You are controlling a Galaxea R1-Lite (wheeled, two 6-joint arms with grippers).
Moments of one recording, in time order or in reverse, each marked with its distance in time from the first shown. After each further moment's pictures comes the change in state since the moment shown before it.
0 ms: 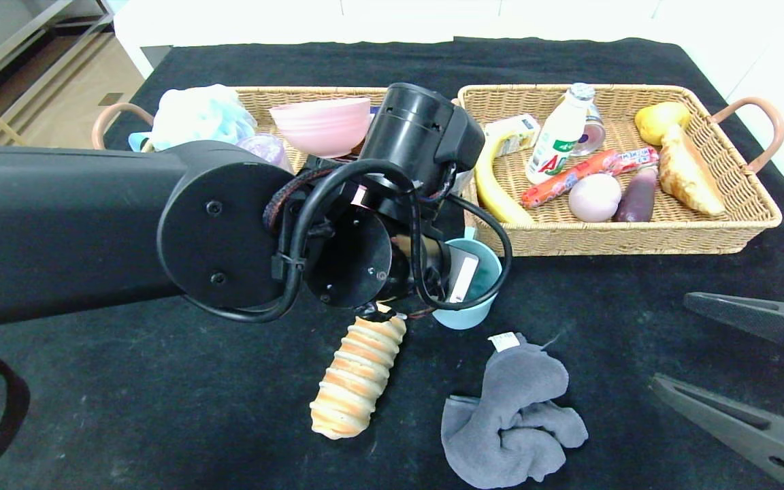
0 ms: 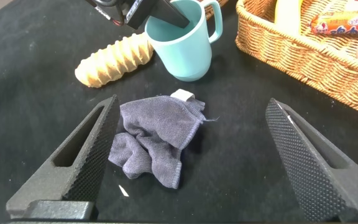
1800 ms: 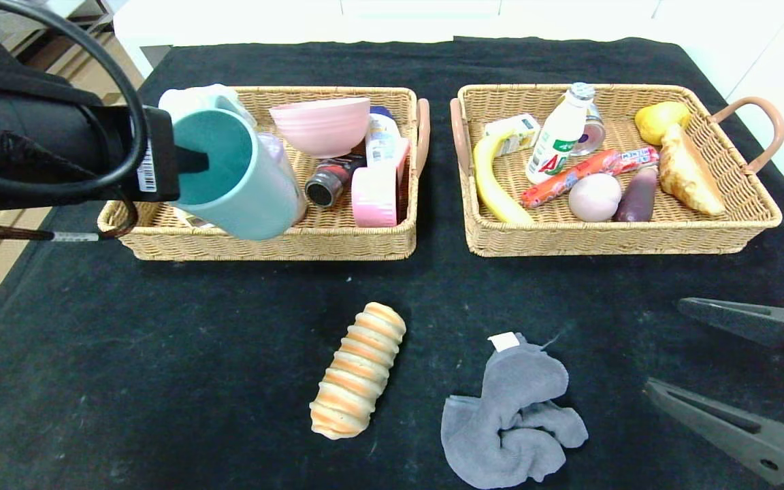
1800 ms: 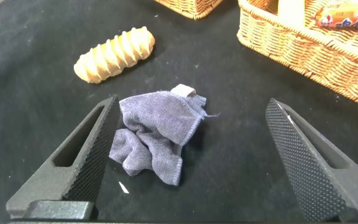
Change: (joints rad) left arm 0.332 -0.549 0.246 0.016 -0.056 -0.036; right arm 0.002 0.011 0.006 0.002 -0.002 -0.003
